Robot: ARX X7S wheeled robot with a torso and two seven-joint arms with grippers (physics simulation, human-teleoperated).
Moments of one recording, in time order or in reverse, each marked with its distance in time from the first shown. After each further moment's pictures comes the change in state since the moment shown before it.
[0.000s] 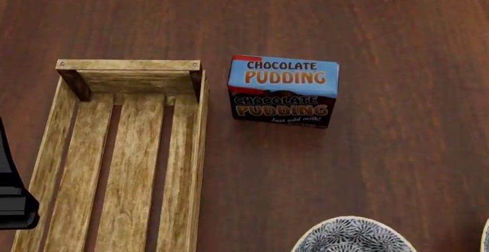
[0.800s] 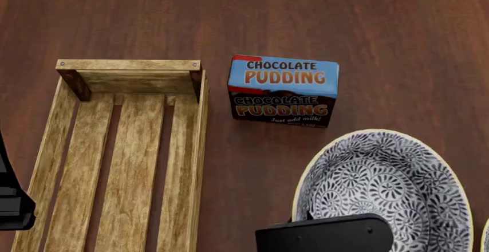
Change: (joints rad) left arm -0.004 -0.009 -0.006 0.040 -0.018 -0.037 -0.010; right arm 0.315 -0.023 0.210 -0.312 0.477 0.479 0.370
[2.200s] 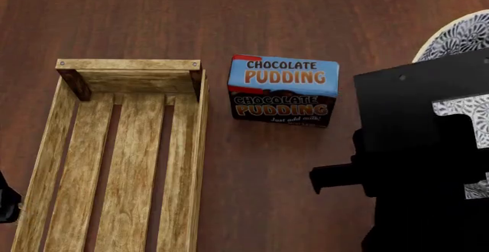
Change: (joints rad) left arm 0.007 -0.003 -0.049 -0.018 -0.049 0.044 -0.021; right arm 0.604 0.344 -0.127 0.403 0.589 -0.019 0.365
